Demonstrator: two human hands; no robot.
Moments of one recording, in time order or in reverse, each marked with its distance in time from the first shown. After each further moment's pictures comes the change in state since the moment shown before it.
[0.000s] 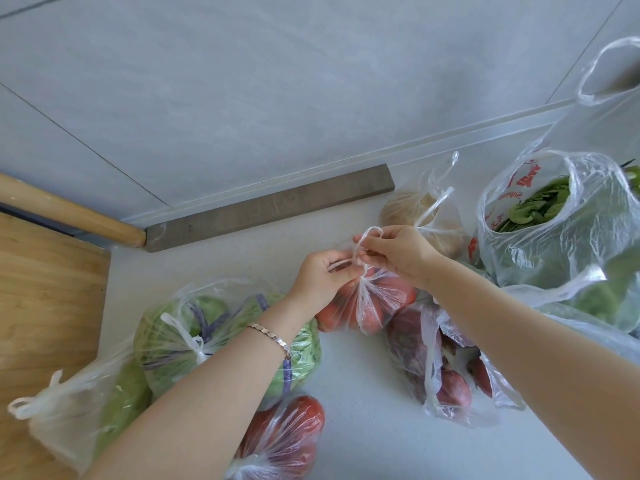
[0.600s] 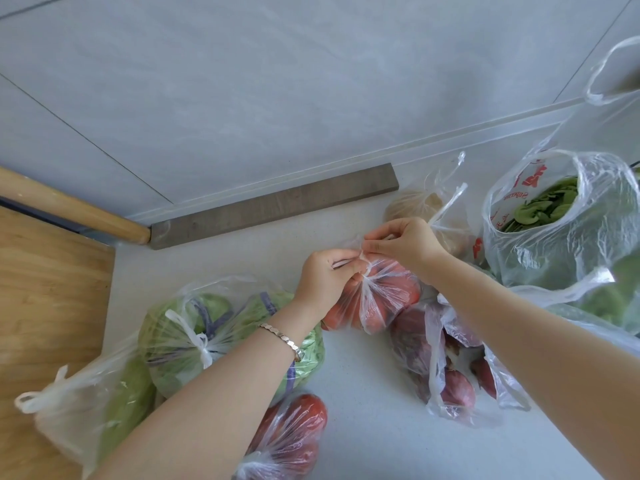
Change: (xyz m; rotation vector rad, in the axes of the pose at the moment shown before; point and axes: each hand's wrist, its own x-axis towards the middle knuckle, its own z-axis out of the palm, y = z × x) left_hand -0.002 -0.001 0.004 0.046 0.122 0.045; right_hand -0.006 -0.007 -0.001 -0.412 0.145 -0.197
